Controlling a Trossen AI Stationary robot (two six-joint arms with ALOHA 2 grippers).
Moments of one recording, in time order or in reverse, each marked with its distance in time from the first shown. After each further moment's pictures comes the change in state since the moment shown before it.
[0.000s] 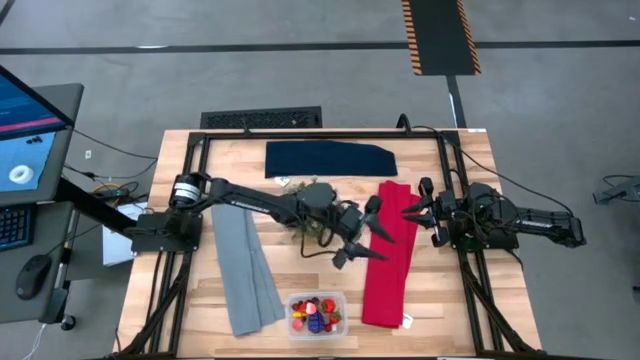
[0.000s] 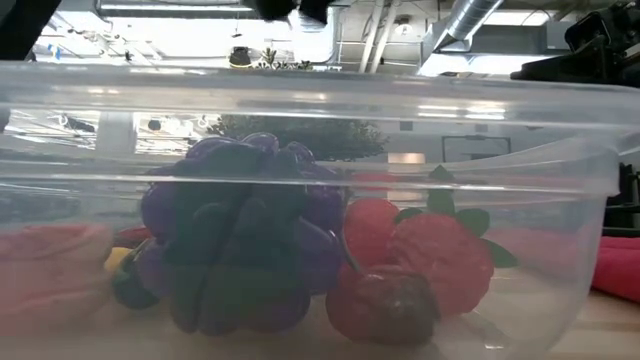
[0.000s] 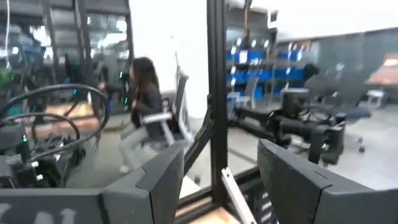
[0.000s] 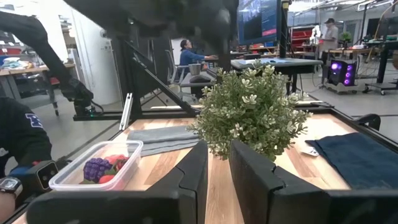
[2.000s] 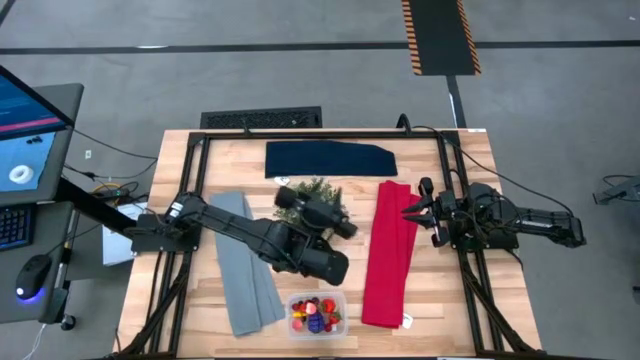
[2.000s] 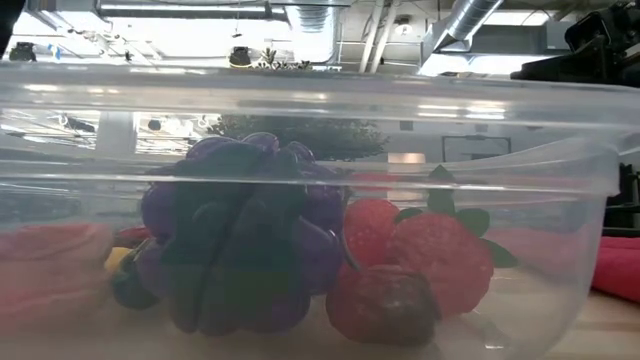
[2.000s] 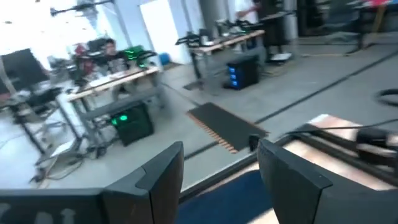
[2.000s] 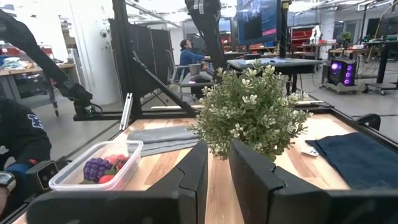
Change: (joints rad) left arm -0.305 0.038 0.666 -1.779 -2.009 -0.721; right arm 0.000 0.000 0.000 0.000 0.000 0.000
